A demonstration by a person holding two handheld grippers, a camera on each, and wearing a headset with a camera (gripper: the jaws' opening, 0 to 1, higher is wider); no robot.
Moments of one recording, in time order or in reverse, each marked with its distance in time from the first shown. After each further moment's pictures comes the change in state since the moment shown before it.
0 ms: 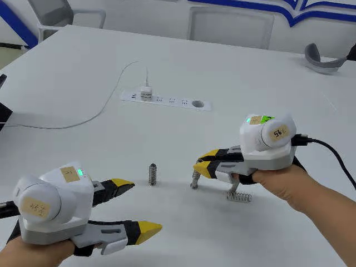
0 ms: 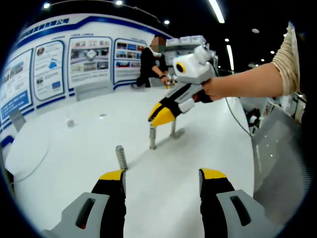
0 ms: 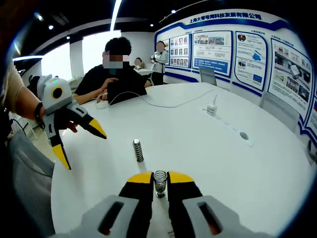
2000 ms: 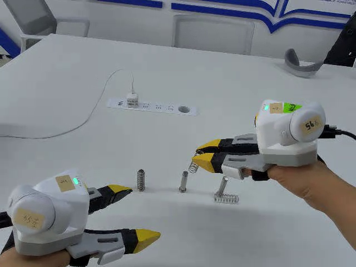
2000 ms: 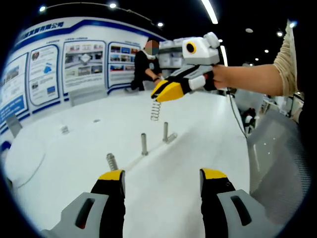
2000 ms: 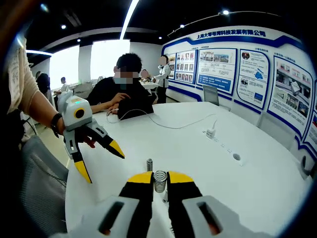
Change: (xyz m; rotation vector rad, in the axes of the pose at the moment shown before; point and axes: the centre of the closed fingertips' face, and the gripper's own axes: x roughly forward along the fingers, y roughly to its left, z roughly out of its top) left arm 0.002 -0.015 0.010 0.027 -0.024 -0.039; right arm -0.056 0.019 0.048 -0.077 -0.119 0.007
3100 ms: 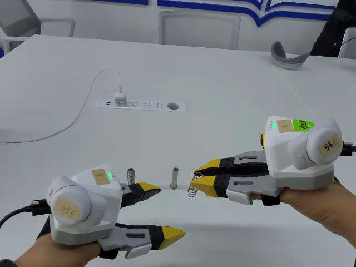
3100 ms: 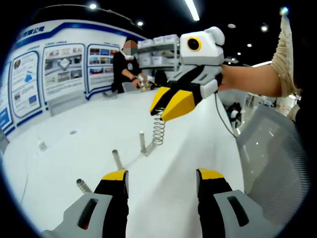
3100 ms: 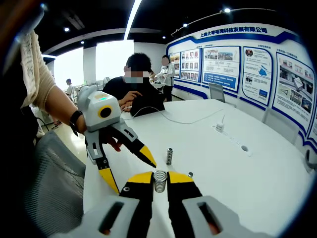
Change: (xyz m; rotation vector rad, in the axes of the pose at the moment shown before) left arm 0.039 -0.039 0.019 0.086 0.013 -0.148; right arm -0.033 0.044 -0.016 0.020 0.003 0.057
